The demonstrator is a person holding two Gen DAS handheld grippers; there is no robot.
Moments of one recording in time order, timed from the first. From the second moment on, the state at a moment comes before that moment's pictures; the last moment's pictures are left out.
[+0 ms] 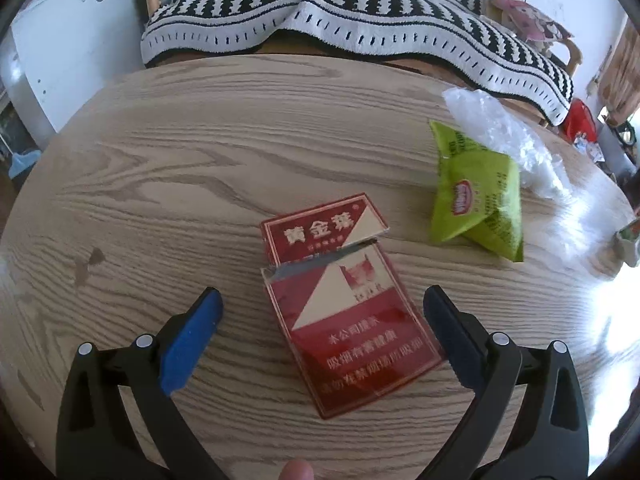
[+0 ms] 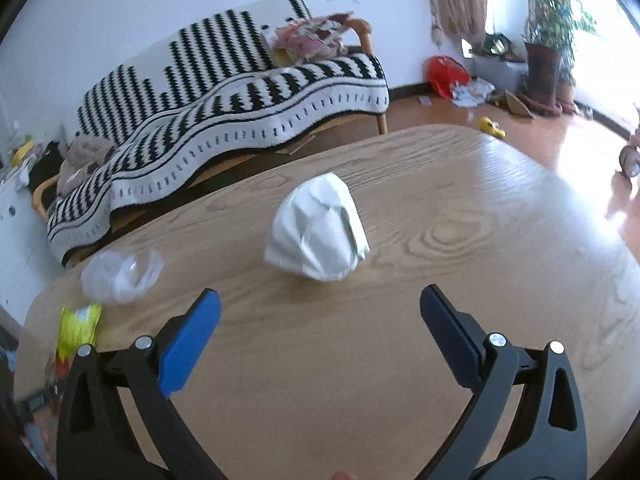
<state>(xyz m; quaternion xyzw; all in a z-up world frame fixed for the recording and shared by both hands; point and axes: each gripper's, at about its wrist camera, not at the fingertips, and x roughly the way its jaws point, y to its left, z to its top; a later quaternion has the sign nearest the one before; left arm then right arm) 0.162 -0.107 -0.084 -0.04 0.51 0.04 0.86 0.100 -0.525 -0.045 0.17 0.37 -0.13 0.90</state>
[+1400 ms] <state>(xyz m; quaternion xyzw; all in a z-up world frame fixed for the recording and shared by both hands) 0.083 -0.125 0.000 -0.05 0.39 -0.10 0.92 0.046 -0.505 0.011 0.18 0.33 -0.08 0.92</state>
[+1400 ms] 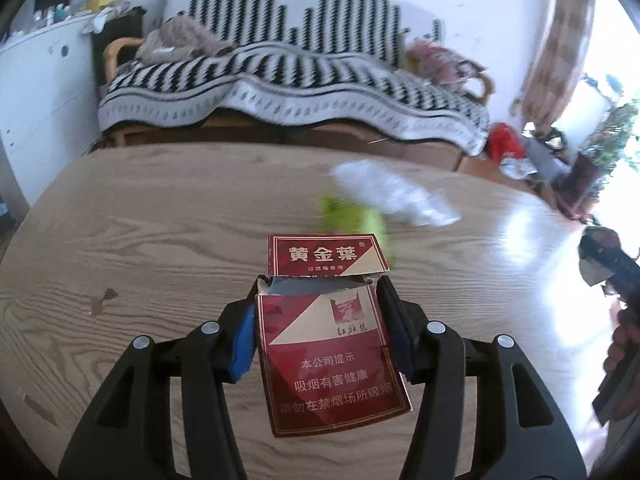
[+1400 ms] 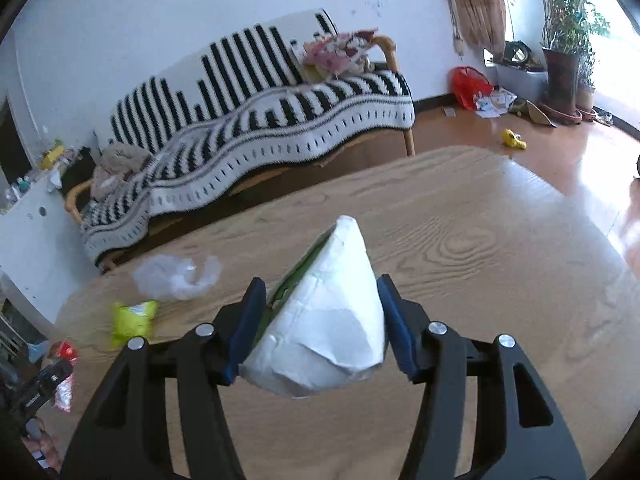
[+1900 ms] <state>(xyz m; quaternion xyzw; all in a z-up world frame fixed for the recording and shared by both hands) -0.073 -0.270 0.020 -0.04 0.40 -0.32 0.85 -0.175 -0.508 0.092 0.18 0.29 -0.12 0.93</state>
